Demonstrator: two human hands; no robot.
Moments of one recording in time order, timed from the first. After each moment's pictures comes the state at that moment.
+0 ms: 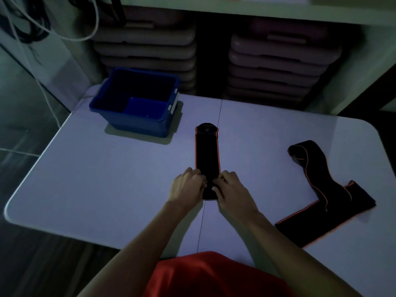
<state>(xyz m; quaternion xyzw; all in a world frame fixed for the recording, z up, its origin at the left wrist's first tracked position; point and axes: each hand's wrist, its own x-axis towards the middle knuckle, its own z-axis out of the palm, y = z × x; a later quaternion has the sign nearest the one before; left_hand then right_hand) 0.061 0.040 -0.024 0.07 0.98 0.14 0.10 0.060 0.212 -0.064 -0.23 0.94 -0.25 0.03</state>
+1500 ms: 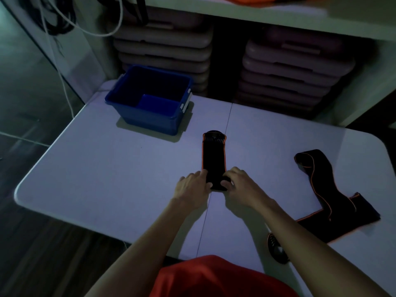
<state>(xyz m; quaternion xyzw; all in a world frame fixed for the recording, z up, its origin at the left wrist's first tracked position) 0.069 0.040 -0.026 0.00 0.97 0.18 0.16 0.023 0.219 -0.040 -0.19 0.93 -0.24 0.21</state>
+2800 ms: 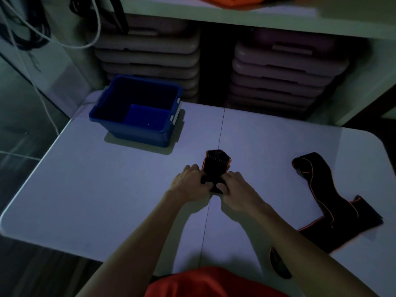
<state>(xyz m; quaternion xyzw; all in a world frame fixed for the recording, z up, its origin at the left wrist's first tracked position) 0.003 0.029 -0.020 0.00 0.95 0.21 0.23 0.000 0.207 -0.041 -0.16 0.94 -0.23 0.21</state>
